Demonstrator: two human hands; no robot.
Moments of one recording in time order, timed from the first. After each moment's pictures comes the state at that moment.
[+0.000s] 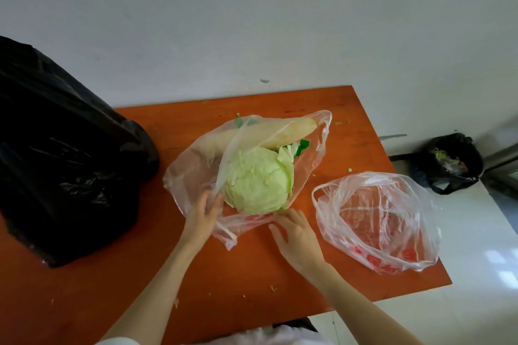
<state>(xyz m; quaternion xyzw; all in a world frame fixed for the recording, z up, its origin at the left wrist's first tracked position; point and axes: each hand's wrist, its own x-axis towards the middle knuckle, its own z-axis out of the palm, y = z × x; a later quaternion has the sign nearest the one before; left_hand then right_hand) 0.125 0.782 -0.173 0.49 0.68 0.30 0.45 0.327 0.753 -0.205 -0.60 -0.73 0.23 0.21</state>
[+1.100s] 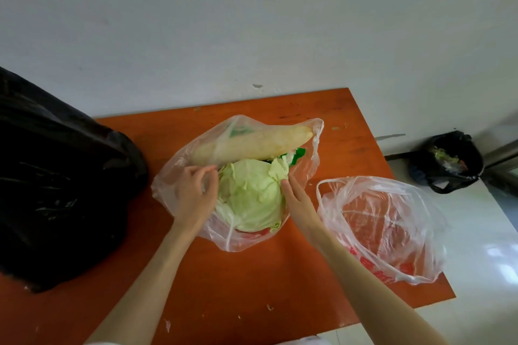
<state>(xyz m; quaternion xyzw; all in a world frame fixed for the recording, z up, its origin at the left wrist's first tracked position) 0.129 0.847 -0.155 0.54 0.72 0.31 0.31 0.334 0.837 -0.175 -0.62 -0.44 0.56 0.32</state>
